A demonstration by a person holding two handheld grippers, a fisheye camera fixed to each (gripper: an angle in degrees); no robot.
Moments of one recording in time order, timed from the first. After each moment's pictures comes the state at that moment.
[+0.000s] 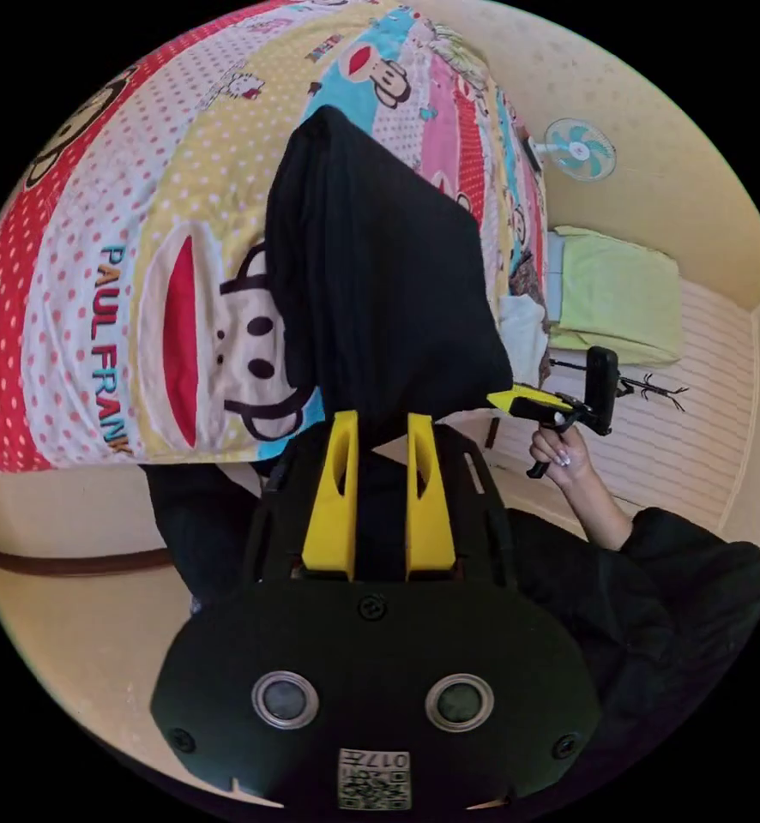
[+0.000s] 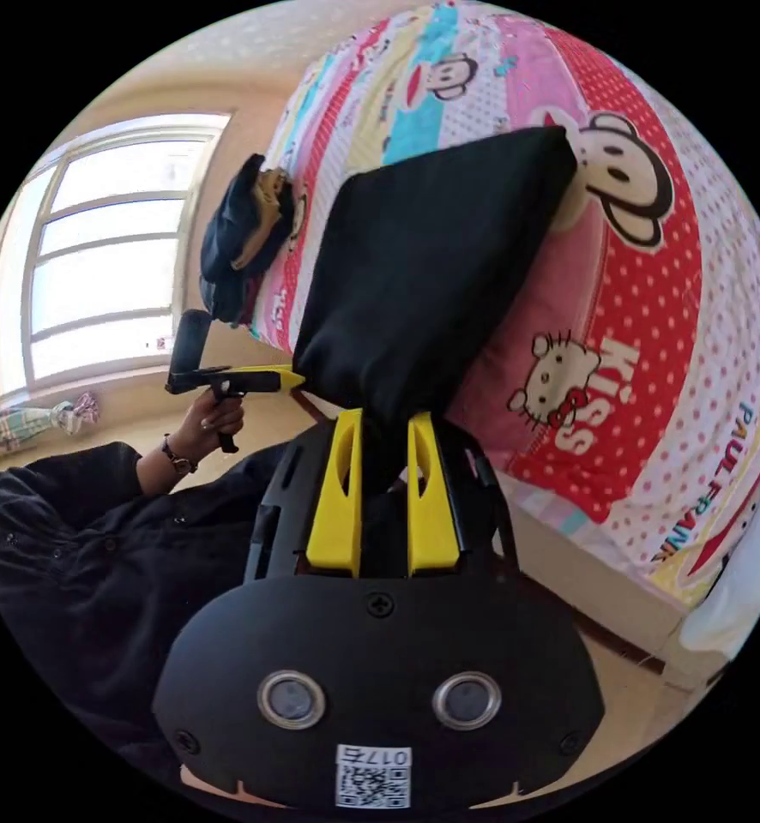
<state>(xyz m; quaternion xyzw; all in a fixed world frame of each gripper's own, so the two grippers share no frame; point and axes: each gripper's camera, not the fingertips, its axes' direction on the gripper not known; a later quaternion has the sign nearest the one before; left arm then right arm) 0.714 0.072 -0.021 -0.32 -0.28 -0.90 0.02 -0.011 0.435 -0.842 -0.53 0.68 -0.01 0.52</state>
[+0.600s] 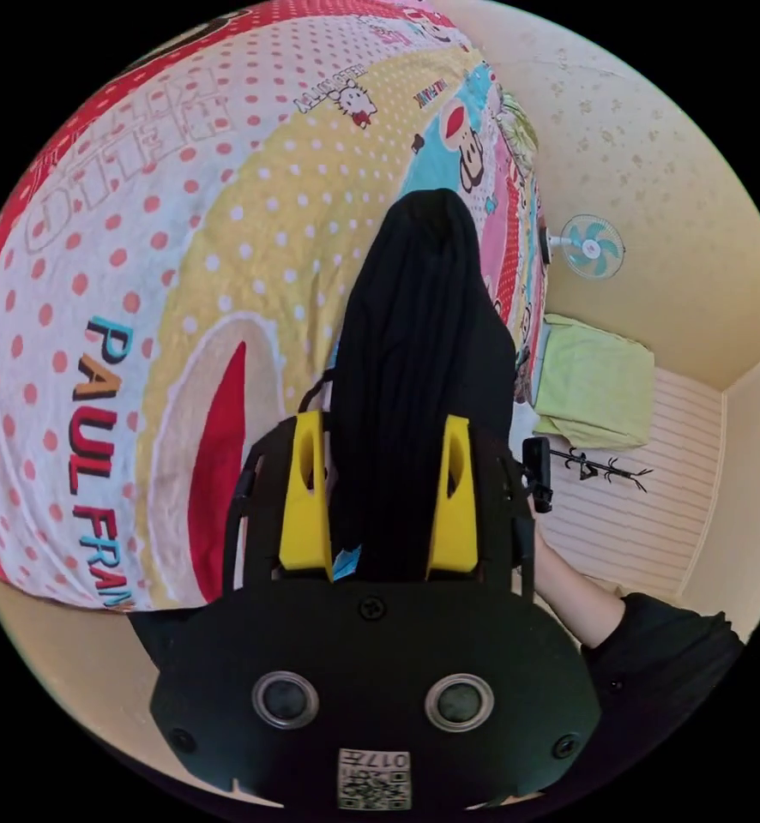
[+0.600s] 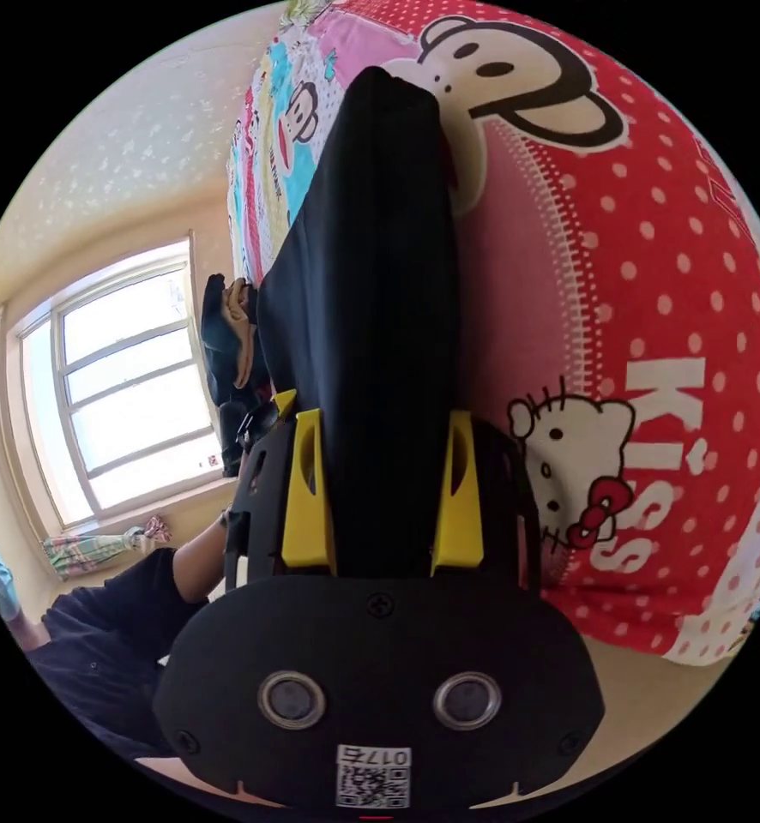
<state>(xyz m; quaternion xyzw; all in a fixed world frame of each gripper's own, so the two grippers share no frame) 0.755 0.126 -0.145 -0.22 -0.41 -0.88 0.04 0.107 0.373 -0.858 -0.35 0.67 0.06 0.65</state>
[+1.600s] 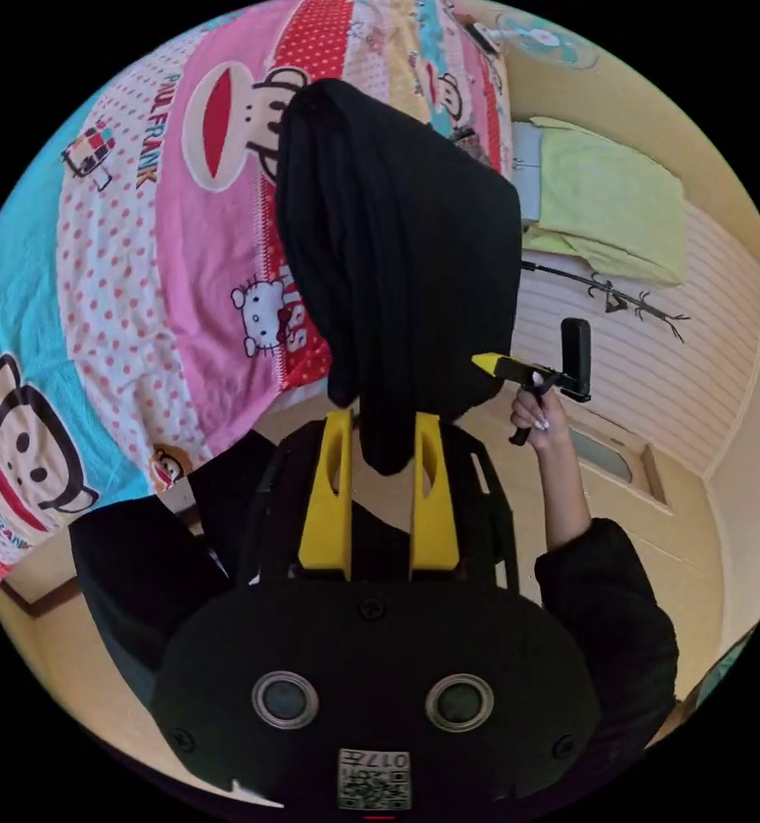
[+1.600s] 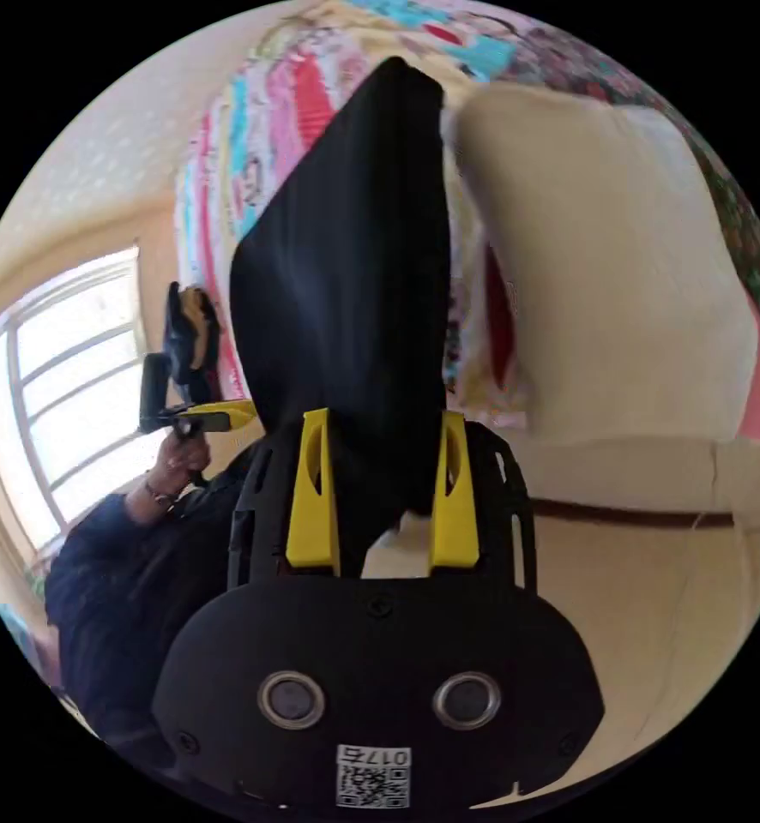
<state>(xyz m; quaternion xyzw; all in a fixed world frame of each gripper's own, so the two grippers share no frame) 0.555 0.175 0.012 -0.34 -0.11 -0.93 -0.02 -0.069 0.262 -0.828 -0.33 0.77 0.10 0.54</state>
